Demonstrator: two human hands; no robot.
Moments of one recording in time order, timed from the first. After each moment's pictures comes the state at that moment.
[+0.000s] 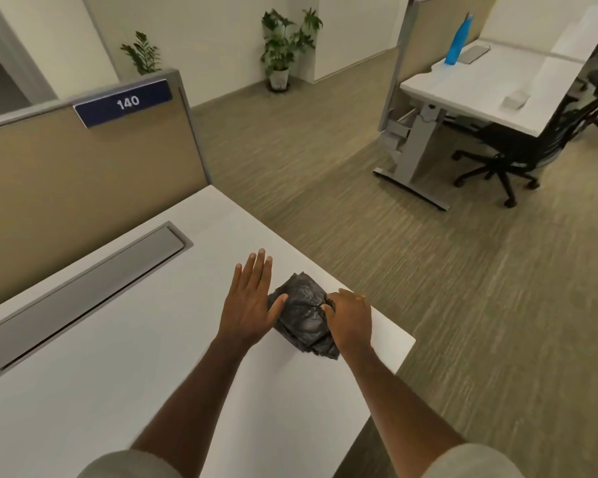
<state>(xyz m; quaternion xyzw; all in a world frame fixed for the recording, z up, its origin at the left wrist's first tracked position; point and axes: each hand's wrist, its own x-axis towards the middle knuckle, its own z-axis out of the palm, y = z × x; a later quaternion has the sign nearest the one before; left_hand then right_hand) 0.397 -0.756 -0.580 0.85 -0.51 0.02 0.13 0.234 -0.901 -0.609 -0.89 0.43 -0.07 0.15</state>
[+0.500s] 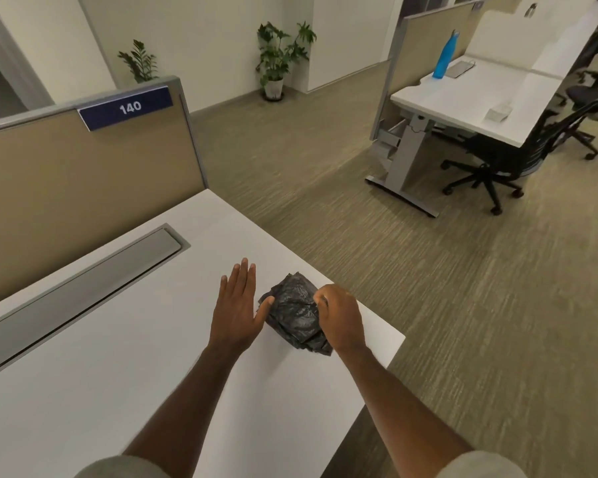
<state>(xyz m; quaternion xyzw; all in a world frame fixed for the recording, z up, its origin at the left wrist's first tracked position) 0.388 -0.731 -0.588 0.87 -0.46 -0.02 0.18 0.224 -0.884 -0.590 -0.88 0.35 -0.22 0.23</state>
